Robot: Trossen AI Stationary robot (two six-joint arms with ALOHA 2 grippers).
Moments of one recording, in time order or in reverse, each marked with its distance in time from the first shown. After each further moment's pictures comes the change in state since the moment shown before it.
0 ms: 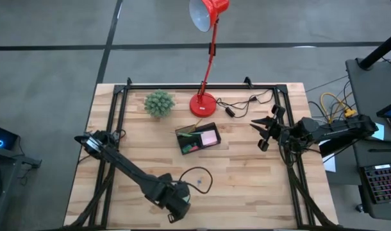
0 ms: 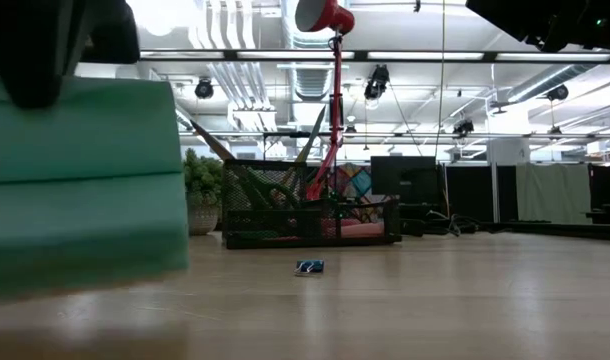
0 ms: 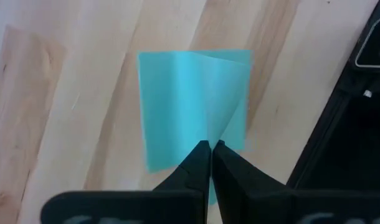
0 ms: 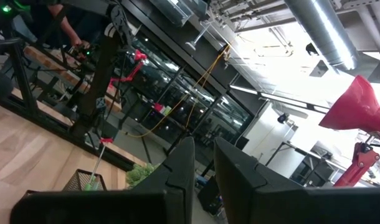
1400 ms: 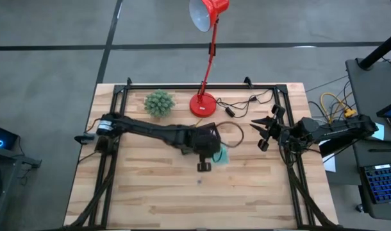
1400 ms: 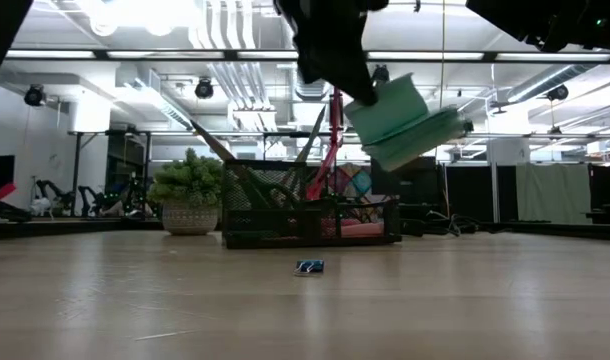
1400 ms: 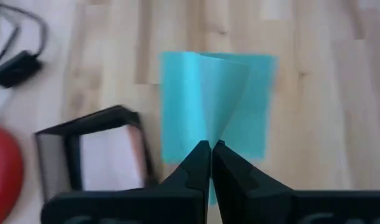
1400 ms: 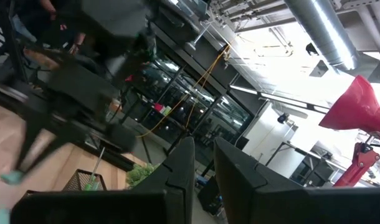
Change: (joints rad) left arm 0.475 -0.001 0.143 0.230 -0.100 0.890; right arm 0.000 0.000 0.000 0.000 0.000 0.000
